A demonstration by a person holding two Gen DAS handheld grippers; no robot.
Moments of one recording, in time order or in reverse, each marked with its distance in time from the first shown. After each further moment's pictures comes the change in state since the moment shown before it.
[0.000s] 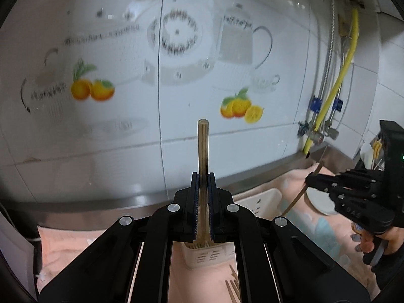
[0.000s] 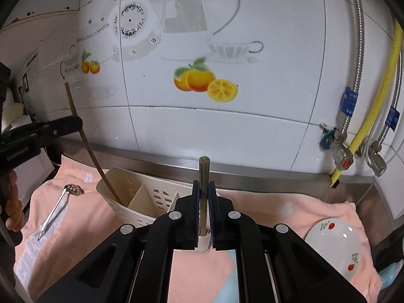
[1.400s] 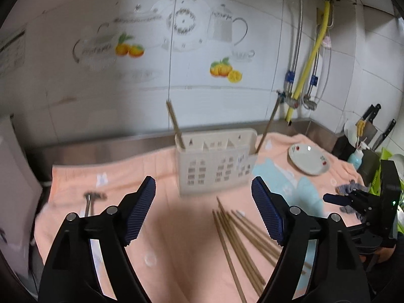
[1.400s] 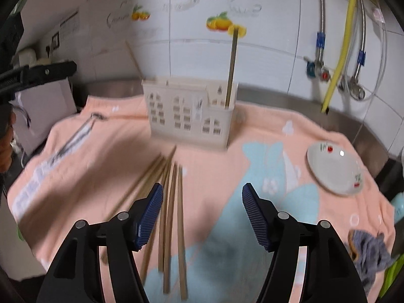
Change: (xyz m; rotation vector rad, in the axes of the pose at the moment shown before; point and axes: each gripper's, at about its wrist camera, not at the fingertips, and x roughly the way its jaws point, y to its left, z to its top) left arm -0.117 -0.020 -0.116 -0.034 0.028 0.017; right arm -0.090 0.042 -0.186 -0.055 0.083 0.016
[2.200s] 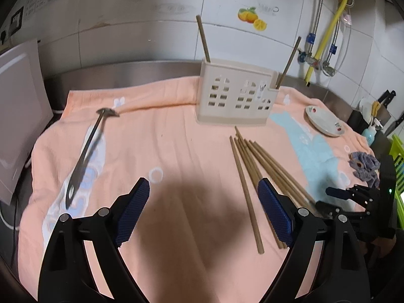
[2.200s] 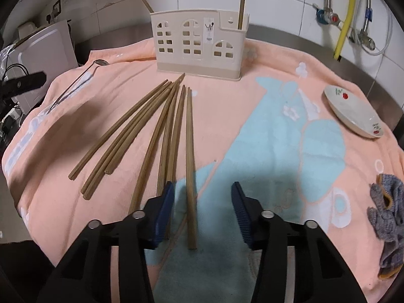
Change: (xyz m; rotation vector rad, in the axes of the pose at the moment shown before) left arm -0.005 0.018 -0.114 -0.114 0.157 0.076; right arm 0.034 0.010 -0.082 0.007 0.170 0.040
